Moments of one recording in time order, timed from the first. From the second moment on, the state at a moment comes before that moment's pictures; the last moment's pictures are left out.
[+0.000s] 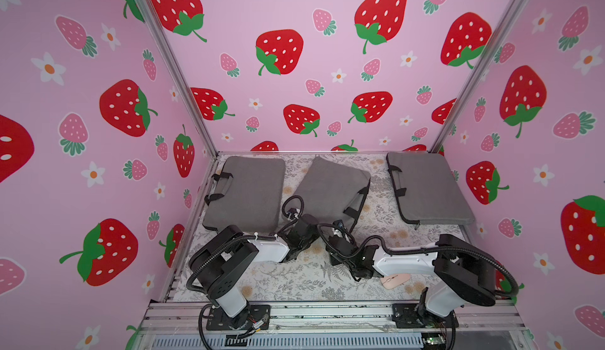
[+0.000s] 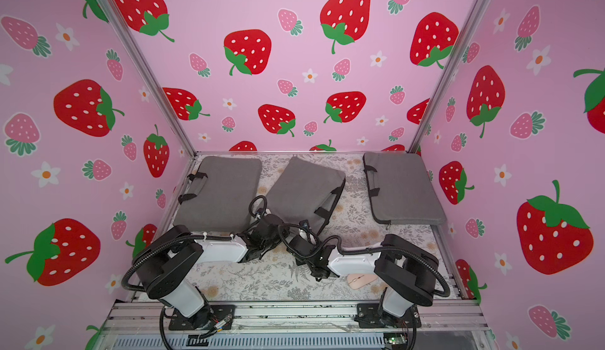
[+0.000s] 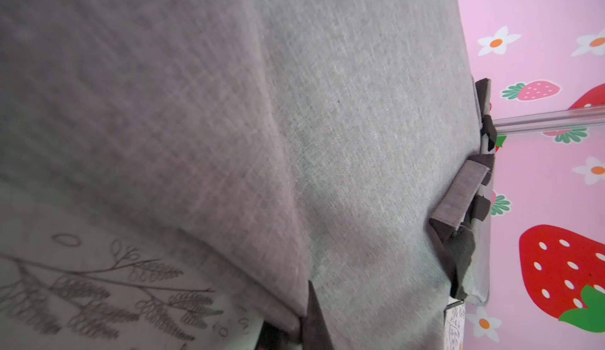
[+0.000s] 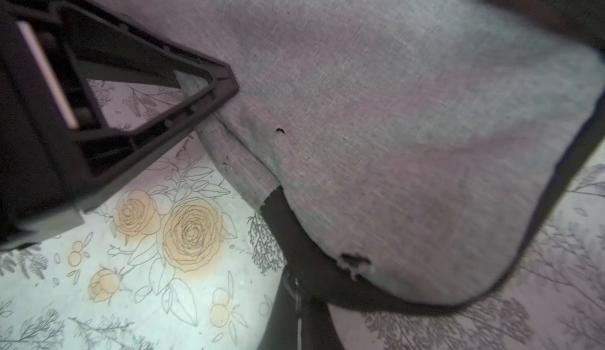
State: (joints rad) left arm -0.76 1.66 0.65 0.30 -0.17 -1.24; right arm 1.21 1.57 0.67 -0.03 0.45 0.70
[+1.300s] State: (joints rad) left arm -0.56 1.69 0.86 0.13 0.01 -1.08; right arm 1.07 1.67 0.77 -0.03 0.34 0.62
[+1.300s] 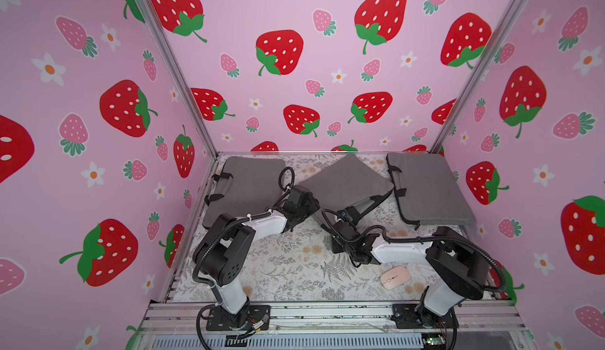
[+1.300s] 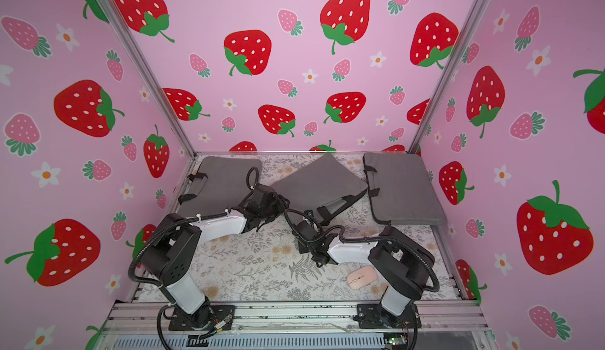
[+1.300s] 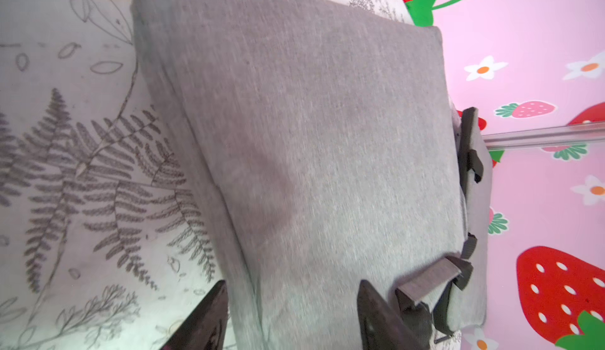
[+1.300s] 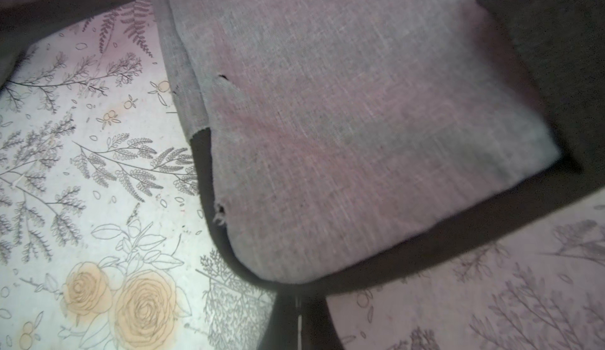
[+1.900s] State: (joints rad) left arm -0.76 1.48 0.51 0.37 -0.08 -1.28; right arm 1.09 1.72 0.84 0.02 0.26 0.52
